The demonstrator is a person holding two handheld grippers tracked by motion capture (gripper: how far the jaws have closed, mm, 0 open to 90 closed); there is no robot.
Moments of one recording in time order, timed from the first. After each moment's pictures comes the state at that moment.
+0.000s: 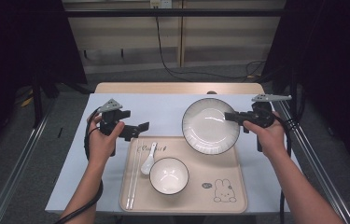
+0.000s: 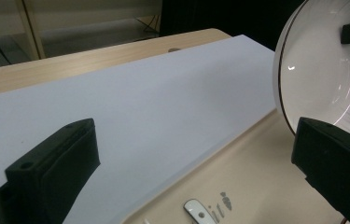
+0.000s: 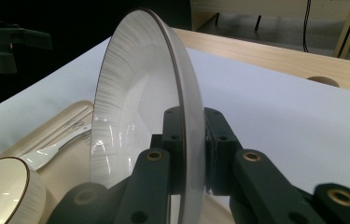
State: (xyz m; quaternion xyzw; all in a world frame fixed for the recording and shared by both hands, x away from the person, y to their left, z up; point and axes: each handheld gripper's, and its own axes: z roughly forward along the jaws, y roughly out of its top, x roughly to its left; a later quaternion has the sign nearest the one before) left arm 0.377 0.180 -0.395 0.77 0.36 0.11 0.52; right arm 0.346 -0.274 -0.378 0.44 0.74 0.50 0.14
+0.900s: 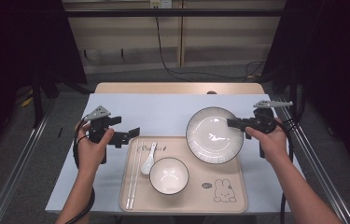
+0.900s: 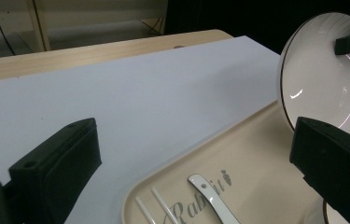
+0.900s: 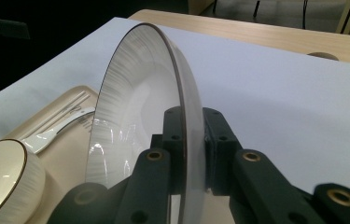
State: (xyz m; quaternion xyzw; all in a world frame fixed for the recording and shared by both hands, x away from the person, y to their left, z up) left arm 0.359 0.205 -0.399 0.76 0.37 0.11 0.52; right arm 0.335 -0.281 -0.391 0.45 0.74 0.49 0.12
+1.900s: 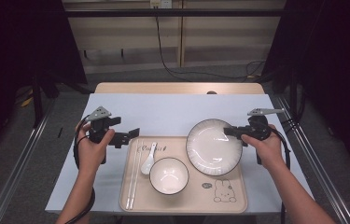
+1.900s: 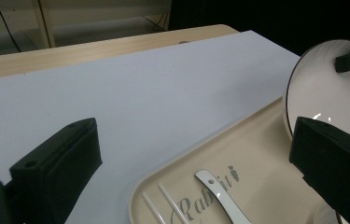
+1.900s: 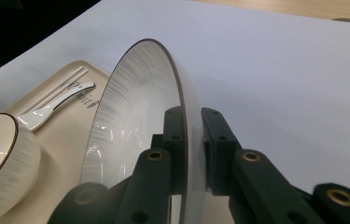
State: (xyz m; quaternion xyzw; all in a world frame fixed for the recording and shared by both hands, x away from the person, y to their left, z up) left arm 0.360 0.205 -0.402 0.76 0.37 0.12 0.52; right arm 0.331 -0.274 -0.416 0.45 0.75 0.47 0.10
